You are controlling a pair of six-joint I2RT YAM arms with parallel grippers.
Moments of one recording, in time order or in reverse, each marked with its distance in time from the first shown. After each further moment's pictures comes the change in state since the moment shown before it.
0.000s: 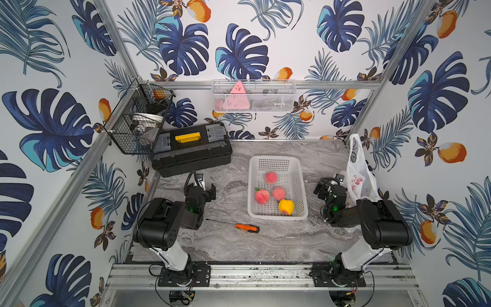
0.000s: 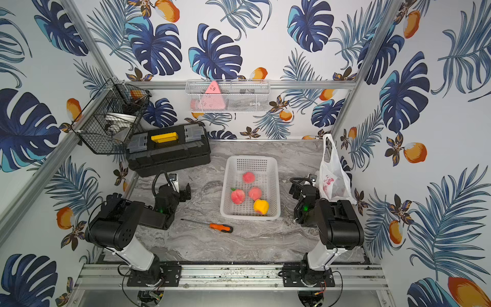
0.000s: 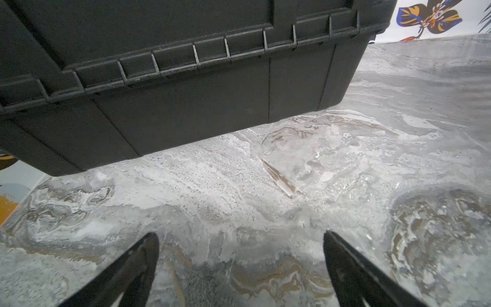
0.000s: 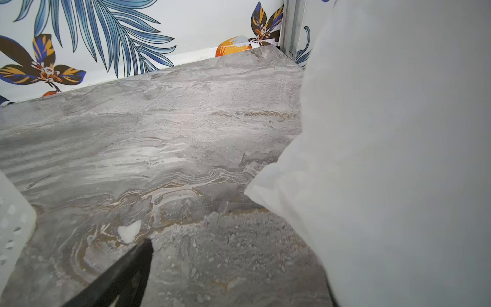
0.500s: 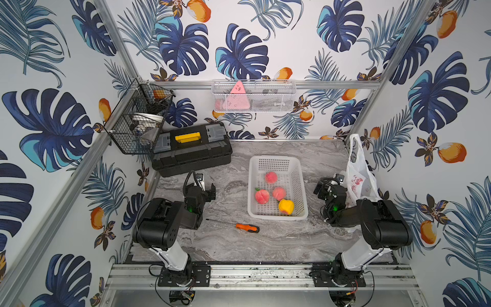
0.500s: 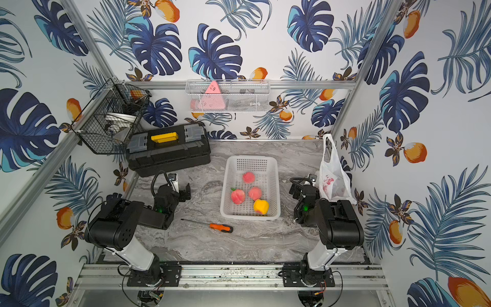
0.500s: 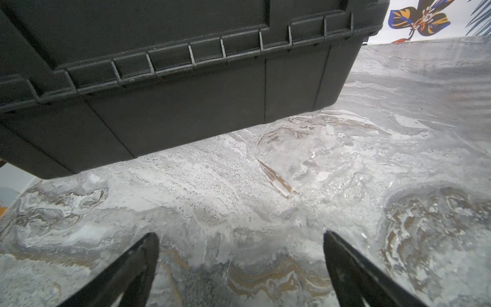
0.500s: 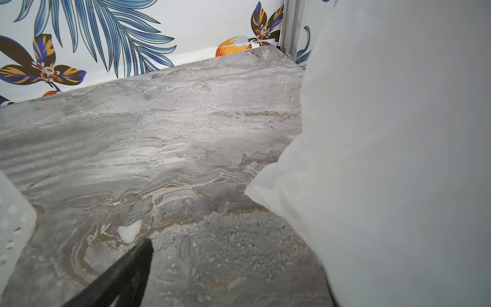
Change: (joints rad) left arm 0.014 -0.001 0.000 0.001 0.037 0.000; right arm 0.000 0.000 0.000 0.000 0.000 0.000
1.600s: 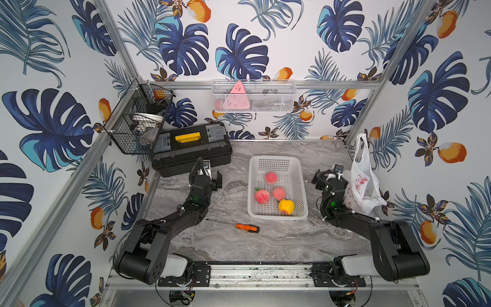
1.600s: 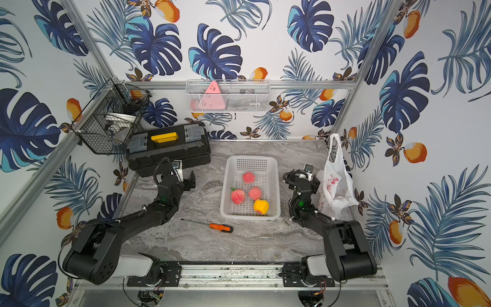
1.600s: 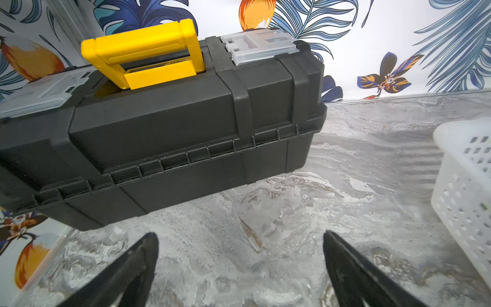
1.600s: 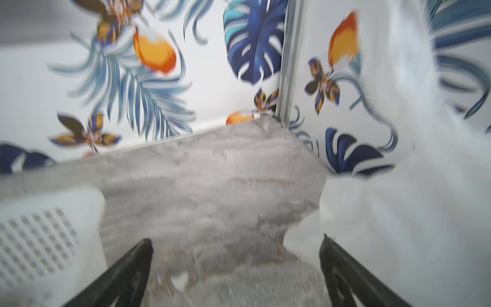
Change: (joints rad) left arm -0.213 -0.311 0.223 -0.456 -0.203 -0.014; right arm 0.173 -0.338 0.205 -0.351 0.263 0.020
